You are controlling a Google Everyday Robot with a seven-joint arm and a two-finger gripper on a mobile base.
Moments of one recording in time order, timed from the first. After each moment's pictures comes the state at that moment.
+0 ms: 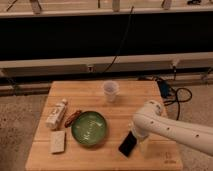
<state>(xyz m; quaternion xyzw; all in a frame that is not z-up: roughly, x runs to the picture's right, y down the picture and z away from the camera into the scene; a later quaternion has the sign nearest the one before) 0.163 0.269 0.761 -0.31 -0.09 -0.19 0.93</state>
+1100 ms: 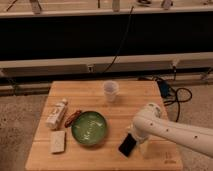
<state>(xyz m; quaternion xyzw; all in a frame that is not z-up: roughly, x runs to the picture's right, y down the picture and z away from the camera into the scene) 0.161 0.285 0.767 -0.32 -0.10 -0.21 0.92</state>
